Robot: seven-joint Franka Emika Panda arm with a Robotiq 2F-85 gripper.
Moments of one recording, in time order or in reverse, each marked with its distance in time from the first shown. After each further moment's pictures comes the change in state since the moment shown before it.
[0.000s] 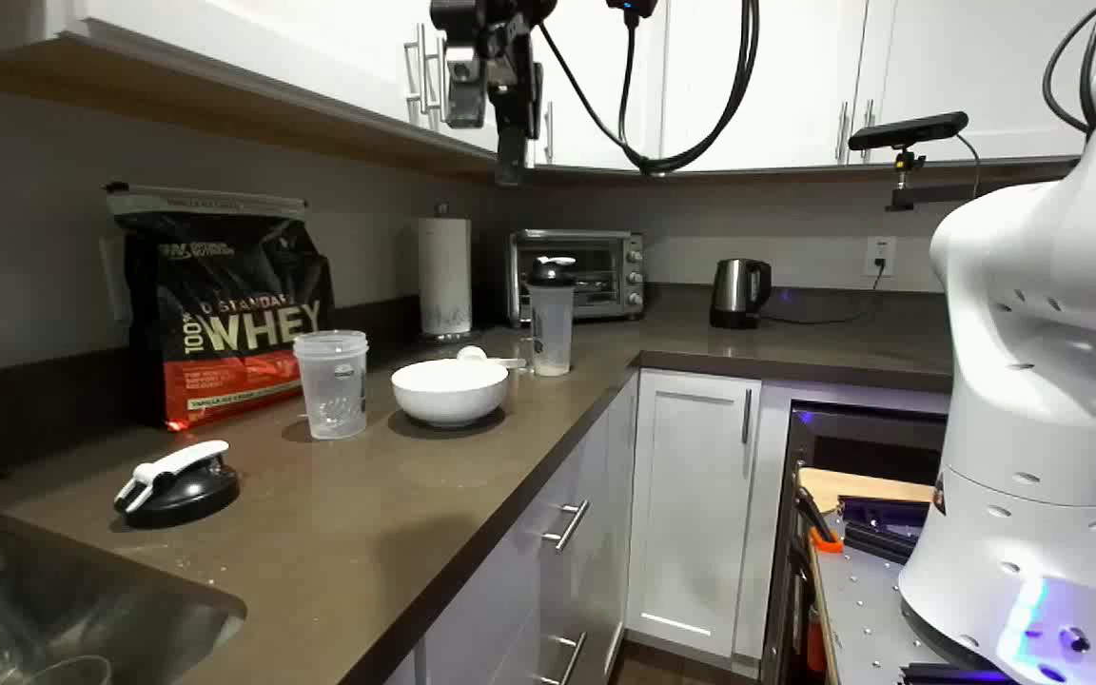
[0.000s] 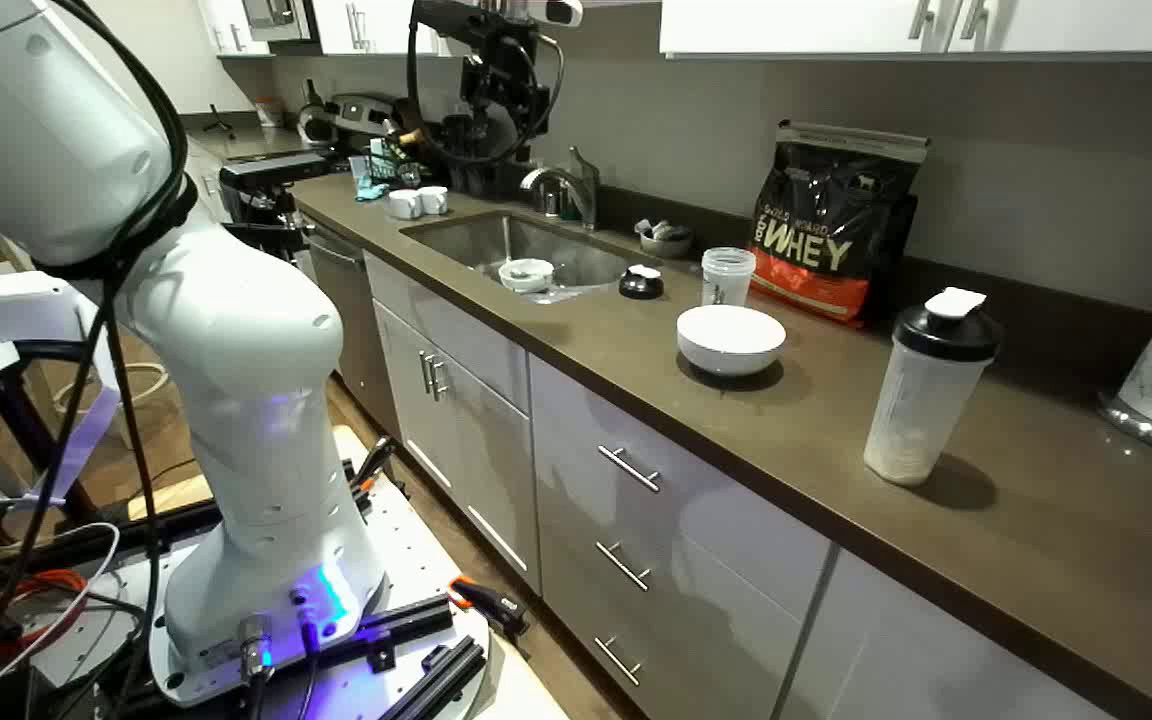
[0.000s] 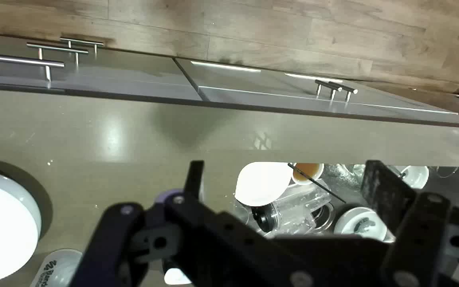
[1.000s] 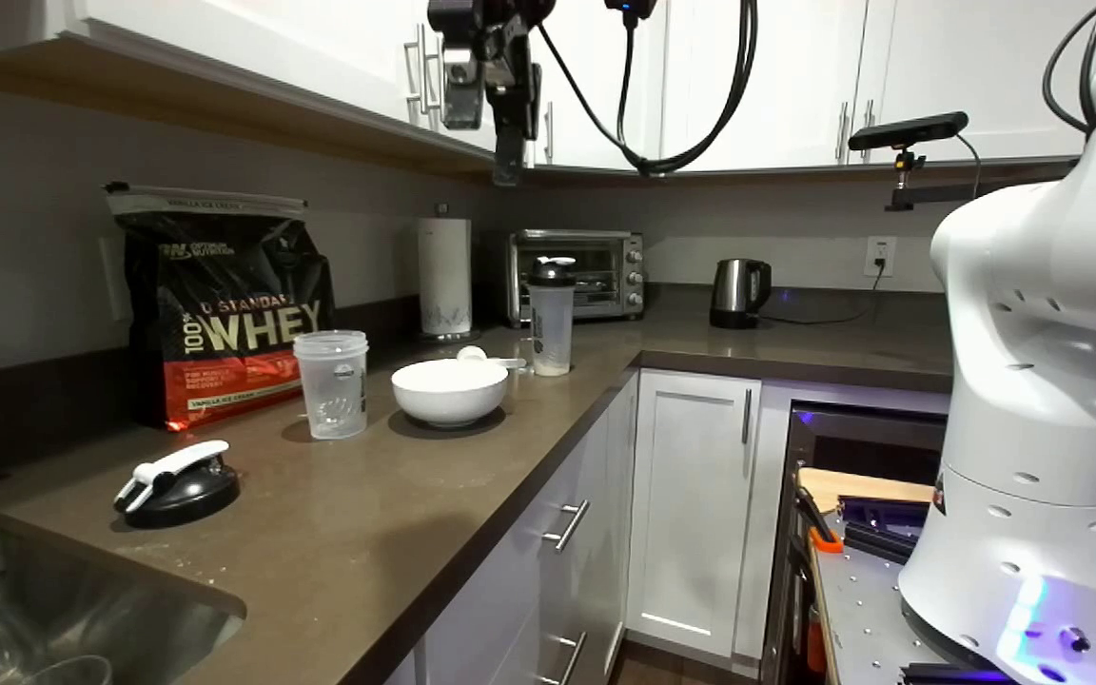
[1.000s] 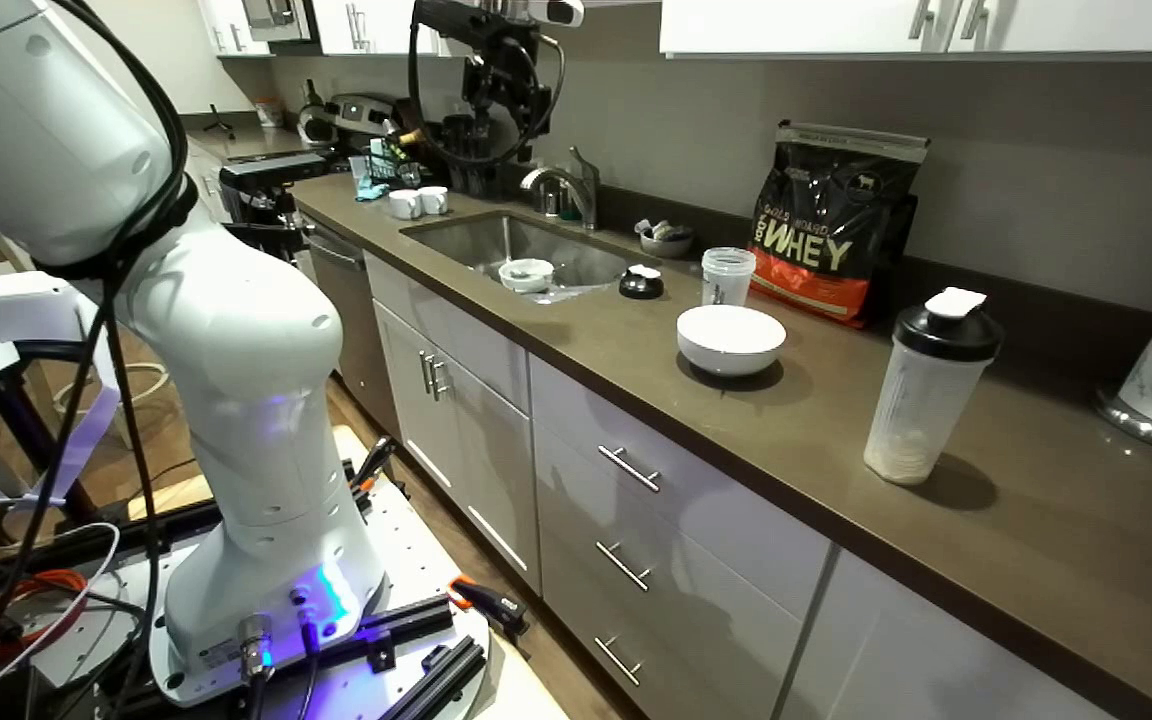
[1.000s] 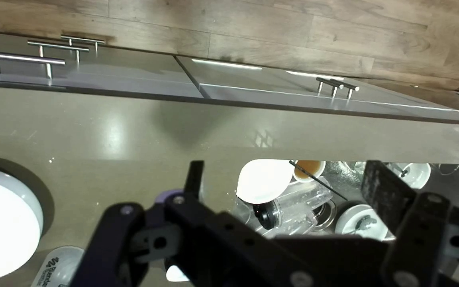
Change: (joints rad) arm -0.006 0.003 0.003 0.000 -0.002 0.010 0.000
